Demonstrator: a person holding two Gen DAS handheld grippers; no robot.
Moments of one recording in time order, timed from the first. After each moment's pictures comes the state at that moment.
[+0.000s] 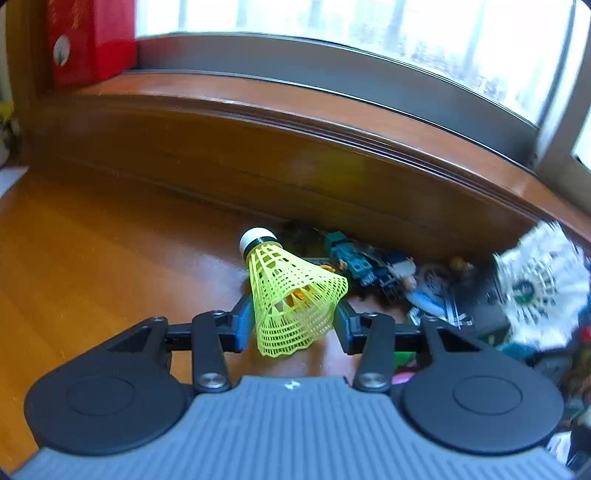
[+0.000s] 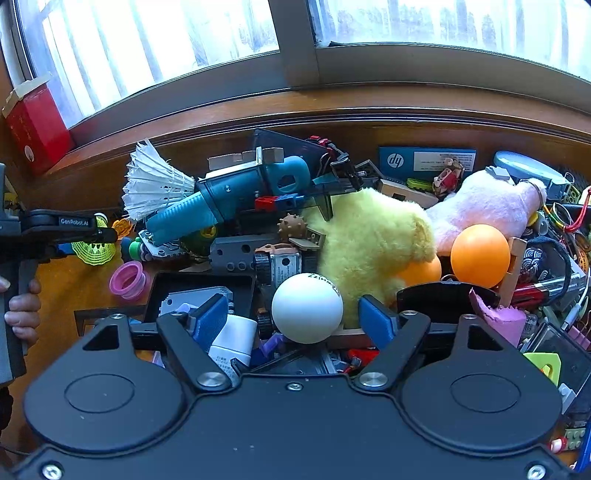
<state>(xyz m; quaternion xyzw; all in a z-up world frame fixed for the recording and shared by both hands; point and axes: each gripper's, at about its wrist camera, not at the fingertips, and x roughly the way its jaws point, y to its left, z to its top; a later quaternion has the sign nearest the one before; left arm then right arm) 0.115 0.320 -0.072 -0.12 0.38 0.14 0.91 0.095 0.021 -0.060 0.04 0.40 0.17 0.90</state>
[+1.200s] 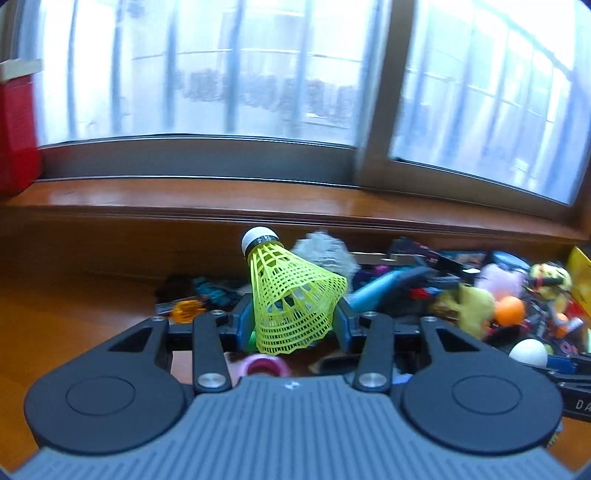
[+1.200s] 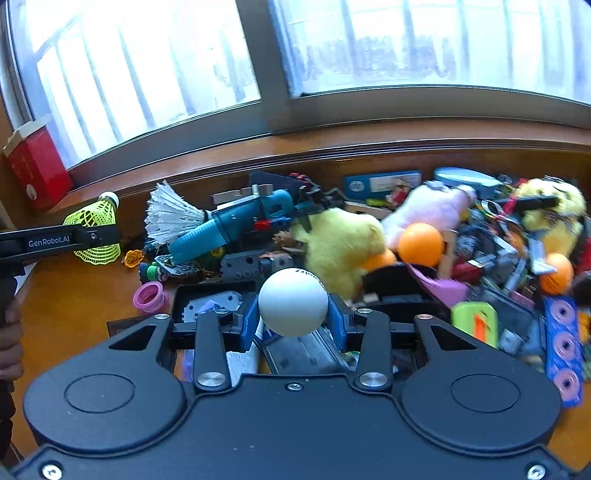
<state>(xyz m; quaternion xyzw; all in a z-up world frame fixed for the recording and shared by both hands) 0.046 0.239 0.004 -0.04 0.30 -0.05 0.95 0.025 0.001 -0.017 0.07 0.35 0.12 0.93</state>
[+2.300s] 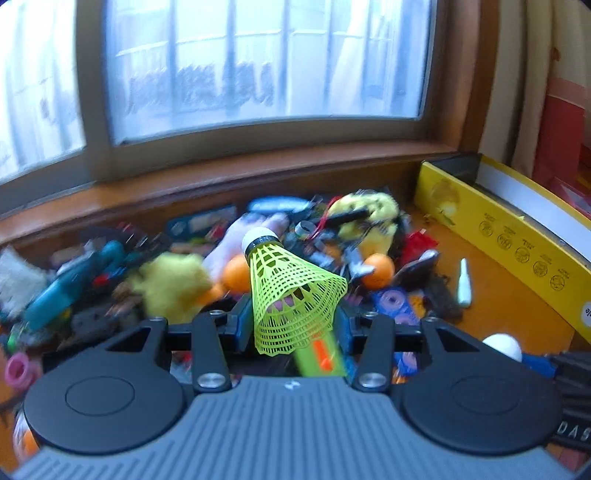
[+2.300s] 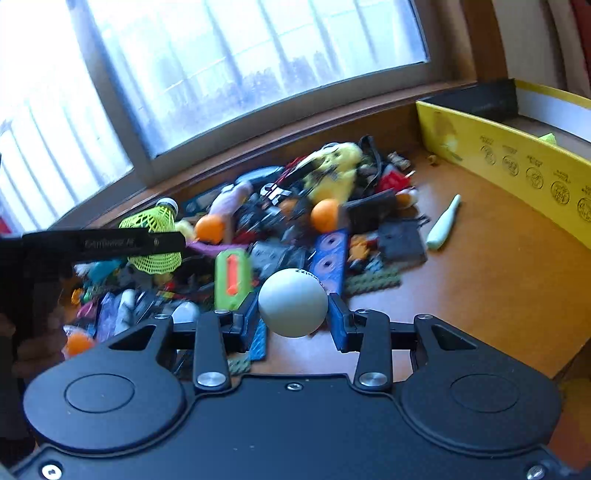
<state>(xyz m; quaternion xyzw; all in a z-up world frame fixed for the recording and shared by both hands) 0.008 -0.023 0.004 0.05 0.31 -0.21 0.92 -0.107 -0.201 -0.021 0.18 0.31 0.00 0.94</state>
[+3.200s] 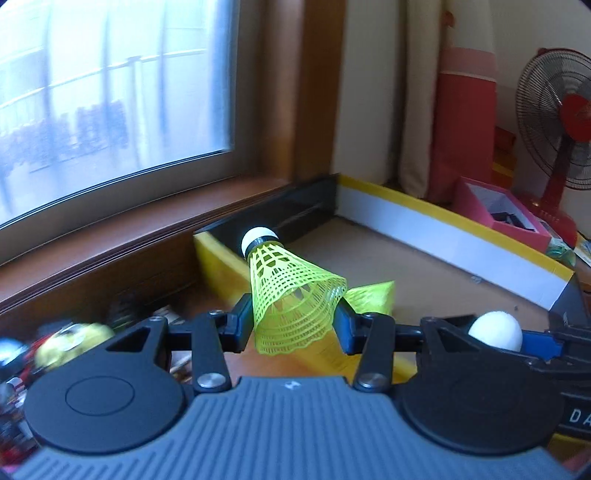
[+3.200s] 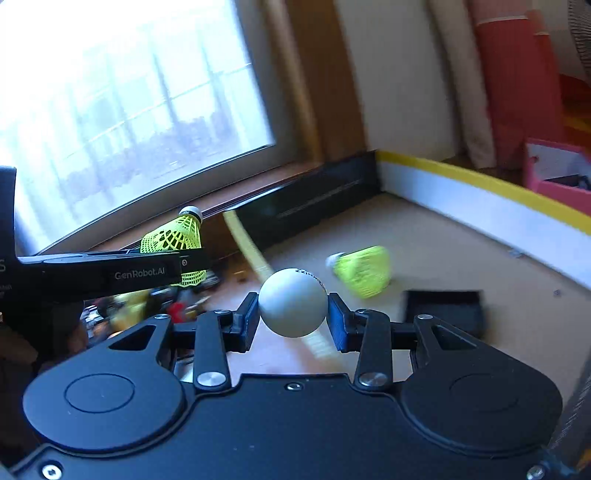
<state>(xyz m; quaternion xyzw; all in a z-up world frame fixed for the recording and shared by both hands) 0.039 -0.332 0.021 0.08 0.27 -0.37 0.89 -0.103 -0.457 0.023 0.17 0.26 -0.13 0.94</state>
